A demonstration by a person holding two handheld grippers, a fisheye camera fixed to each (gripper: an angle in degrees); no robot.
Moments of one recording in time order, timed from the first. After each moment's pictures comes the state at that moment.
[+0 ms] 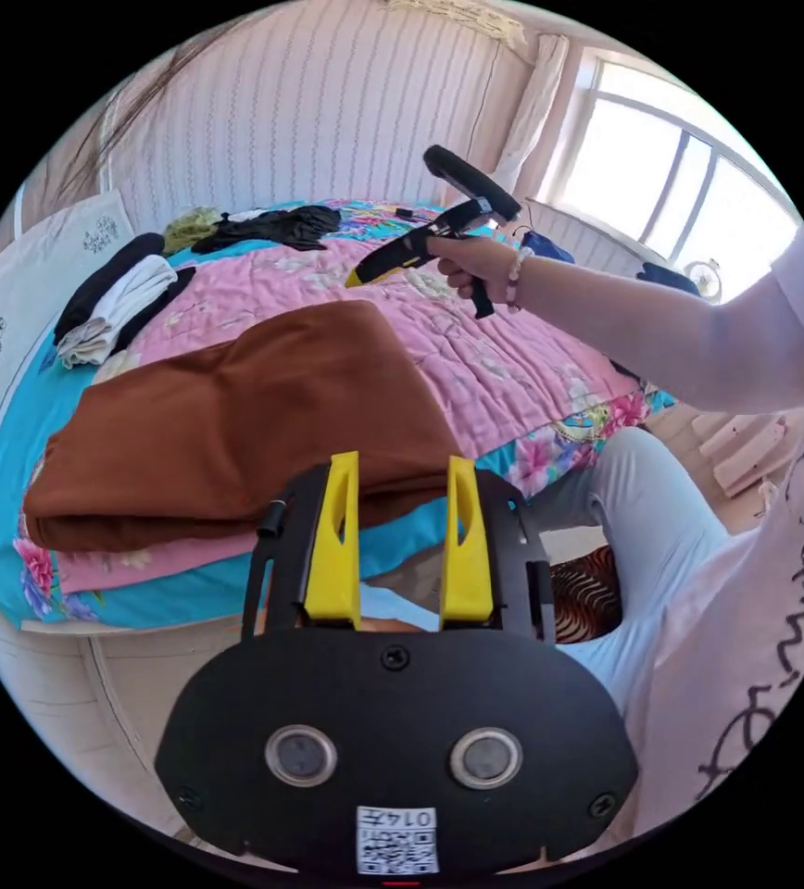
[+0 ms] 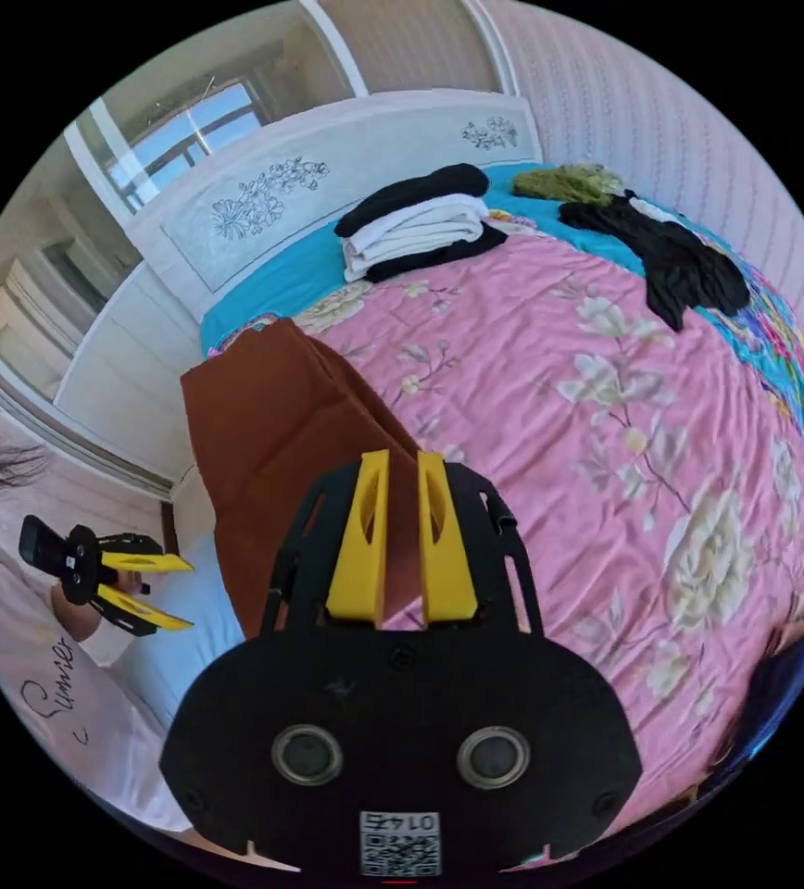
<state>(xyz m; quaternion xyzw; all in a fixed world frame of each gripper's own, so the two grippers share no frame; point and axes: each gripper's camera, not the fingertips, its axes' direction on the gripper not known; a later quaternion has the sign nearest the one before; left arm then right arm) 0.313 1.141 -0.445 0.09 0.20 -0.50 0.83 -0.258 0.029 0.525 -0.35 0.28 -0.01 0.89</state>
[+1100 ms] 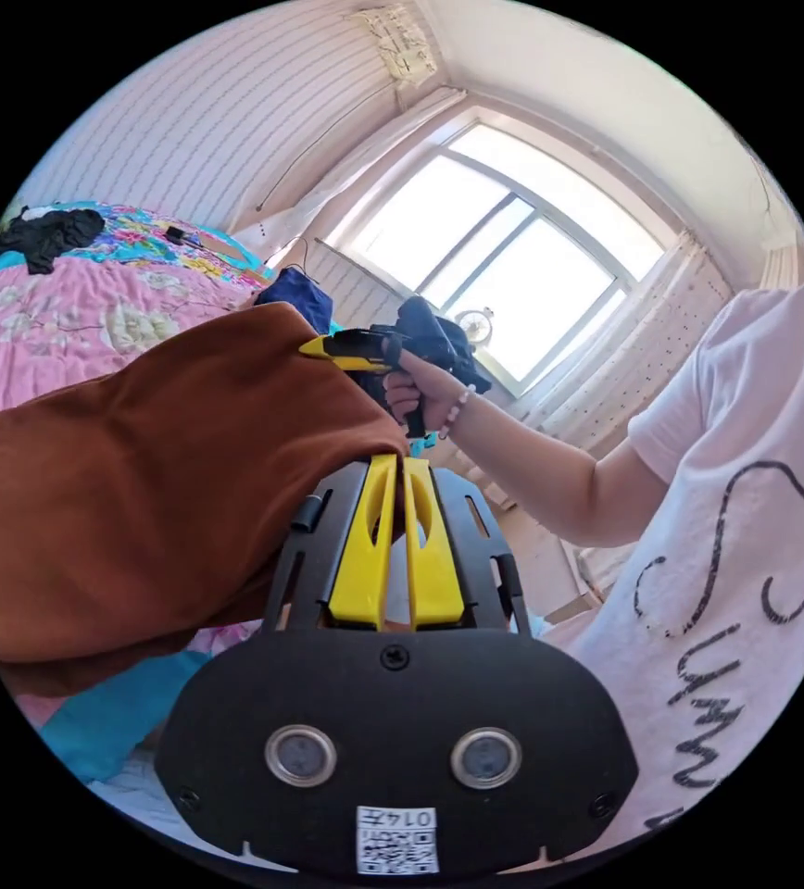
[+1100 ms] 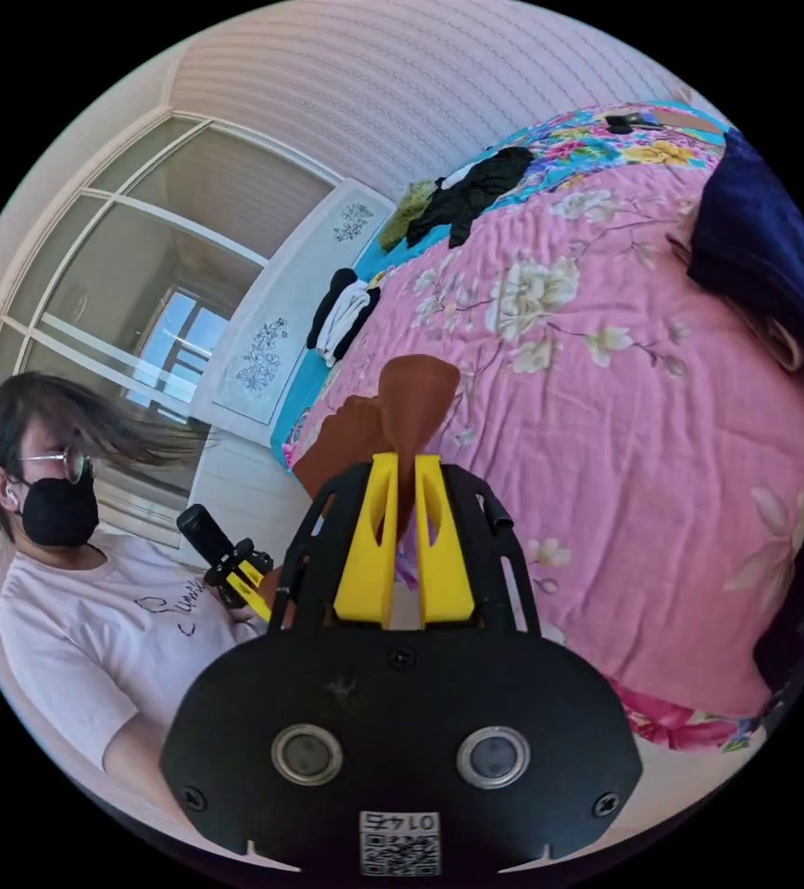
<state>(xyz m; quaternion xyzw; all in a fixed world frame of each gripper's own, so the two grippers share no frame) 0.298 0.972 -0.393 0.36 0.47 -0.39 0.70 -0.174 0.229 -0.008 -0.14 0.20 0.23 0.94</state>
